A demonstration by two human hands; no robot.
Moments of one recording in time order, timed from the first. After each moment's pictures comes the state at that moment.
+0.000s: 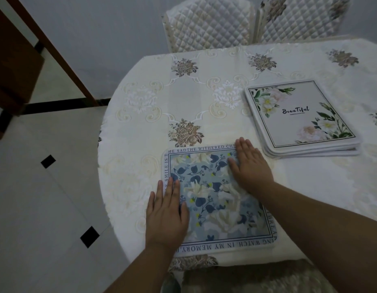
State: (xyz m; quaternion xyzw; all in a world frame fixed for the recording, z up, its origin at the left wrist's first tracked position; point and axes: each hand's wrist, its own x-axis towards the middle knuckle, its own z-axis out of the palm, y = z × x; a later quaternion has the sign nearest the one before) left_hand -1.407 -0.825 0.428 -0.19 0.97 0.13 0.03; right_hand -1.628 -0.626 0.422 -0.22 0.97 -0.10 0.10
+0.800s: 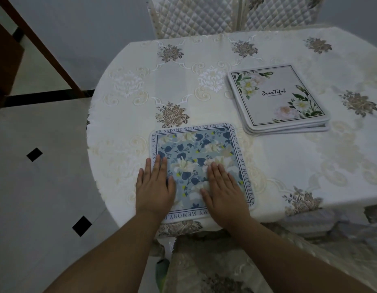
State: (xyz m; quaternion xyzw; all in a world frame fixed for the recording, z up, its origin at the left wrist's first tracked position) left_hand -1.407 -0.826 0.424 -0.18 0.97 0.12 0.03; right_hand -1.460 -0.606 0.421 -0.27 0.95 -0.11 0.09
